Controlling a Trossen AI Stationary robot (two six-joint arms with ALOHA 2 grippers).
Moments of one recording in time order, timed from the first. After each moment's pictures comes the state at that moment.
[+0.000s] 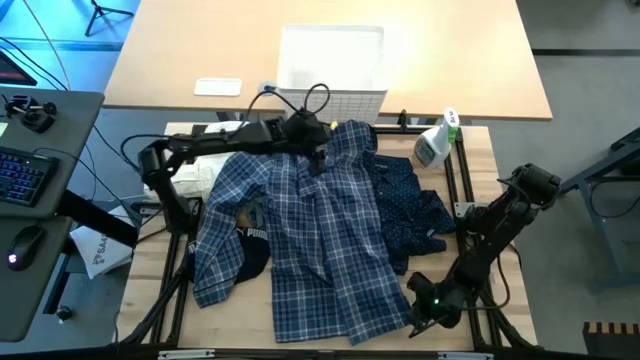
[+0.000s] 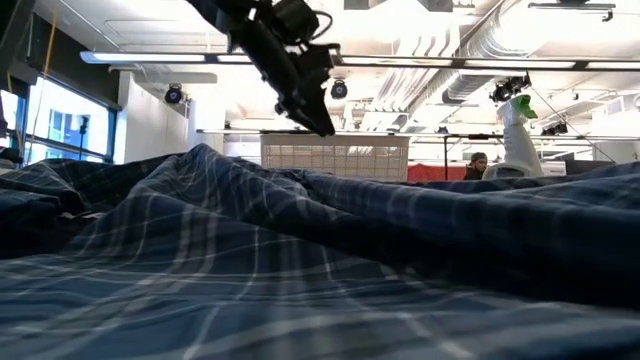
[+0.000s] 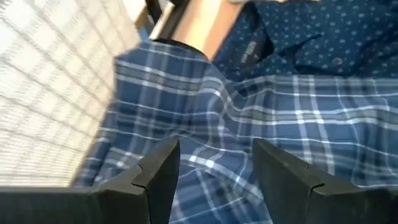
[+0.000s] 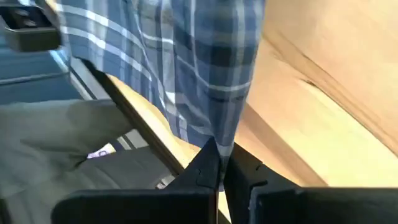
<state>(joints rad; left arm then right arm) 0.38 1.74 1.42 -0.42 -0.12 0.16 0.98 1.50 0.66 -0.09 0.12 1.86</state>
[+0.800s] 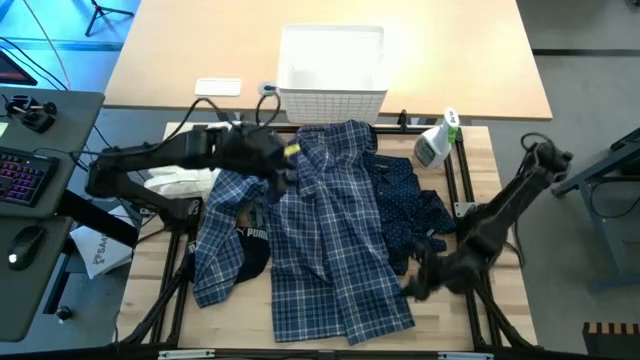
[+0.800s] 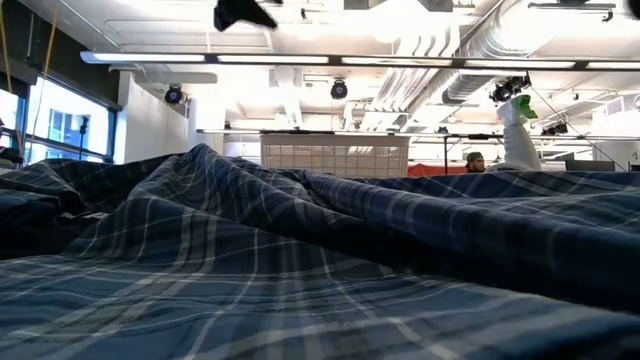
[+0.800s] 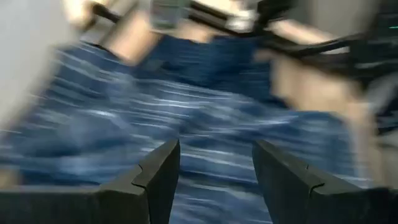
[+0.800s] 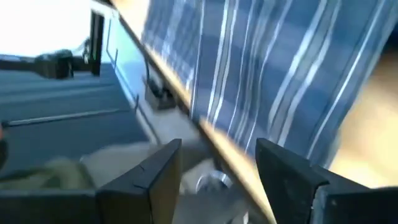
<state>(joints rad) 0.11 1.32 1.43 -0.76 -0.01 -0.30 0.83 1.14 0.69 -0.27 0.28 1.69</state>
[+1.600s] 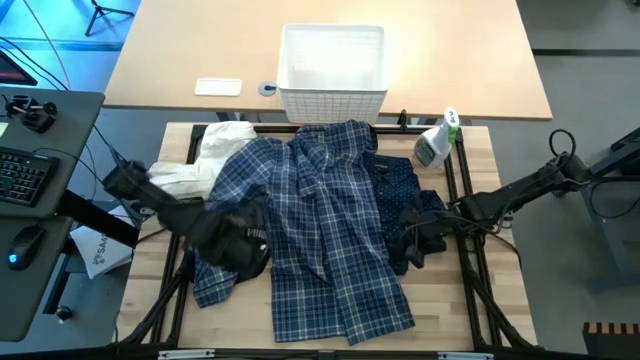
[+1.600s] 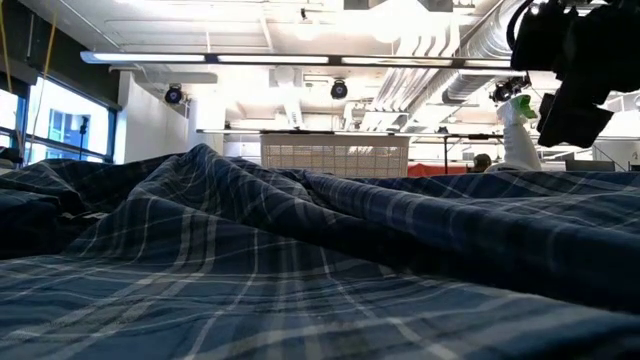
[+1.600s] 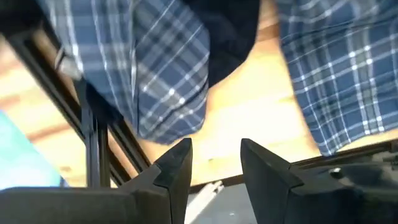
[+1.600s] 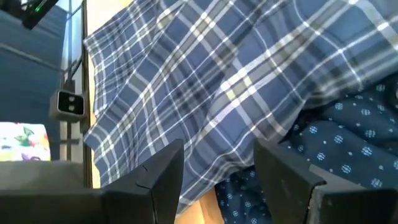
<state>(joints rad) -0.53 1.54 1.51 -1.56 0.13 -1.76 0.35 0.93 0.51 -0.33 0.01 0.77</state>
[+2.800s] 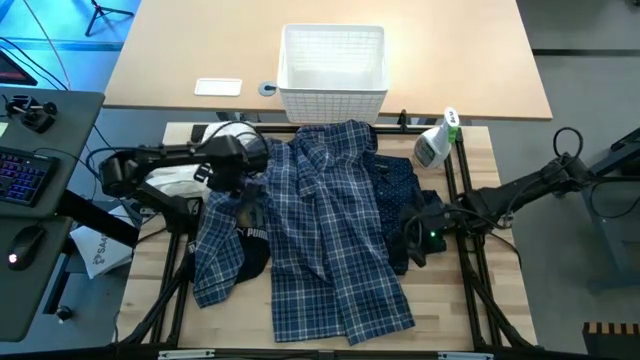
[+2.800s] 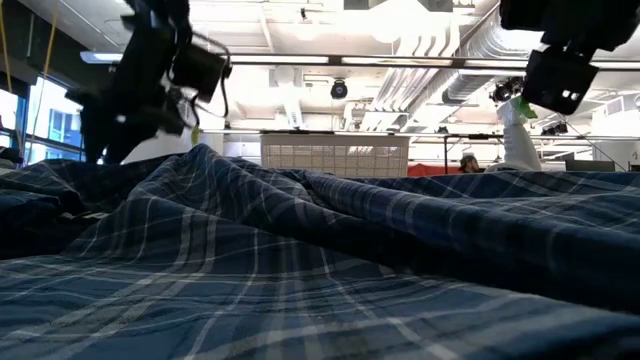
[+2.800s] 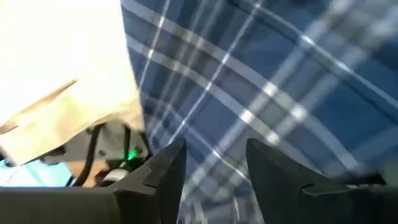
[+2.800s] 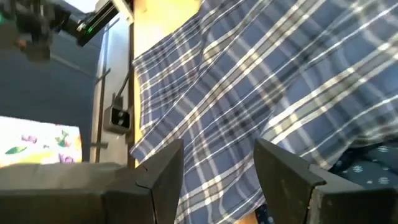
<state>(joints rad) 0.43 1.45 0.97 -1.37 -0.11 -0.85 0.32 0.93 0.61 -0.32 -0.04 0.76</state>
